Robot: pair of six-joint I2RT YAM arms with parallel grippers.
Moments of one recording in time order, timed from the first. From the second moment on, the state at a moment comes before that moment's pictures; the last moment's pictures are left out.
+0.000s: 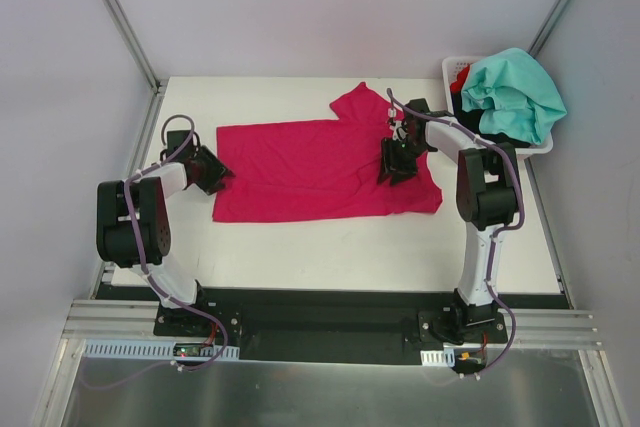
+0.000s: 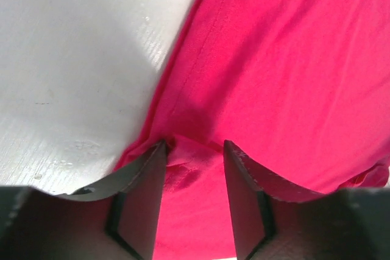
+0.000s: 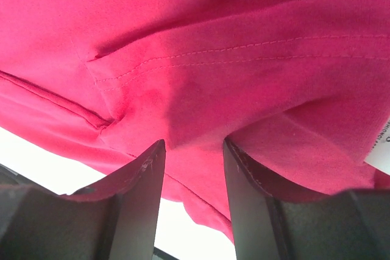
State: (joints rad) left arm 0.12 1.68 0.89 -0.16 0.28 -0.75; right arm 0.24 2.10 1.56 -0.81 -0.38 0.15
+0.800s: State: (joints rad) left arm 0.12 1.60 0.91 -0.32 0.20 -0.73; right arm 0.24 2.10 1.56 -0.83 -0.38 0.14
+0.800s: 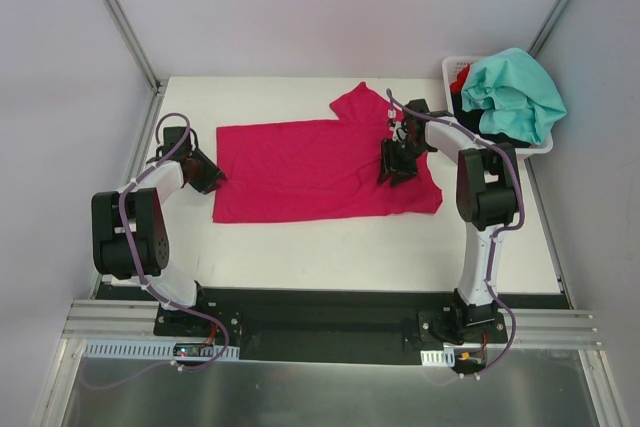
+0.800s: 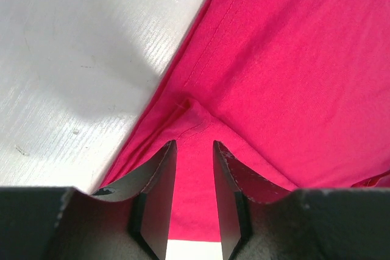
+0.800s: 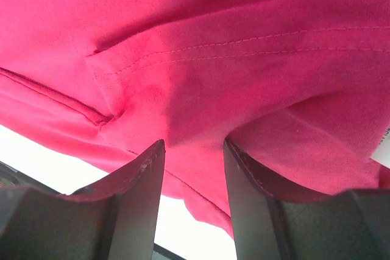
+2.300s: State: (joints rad) left arm 0.12 1.71 1.07 -0.47 0.13 -0.72; right arm 0.24 2.09 1.56 -0.85 -0.38 0.14
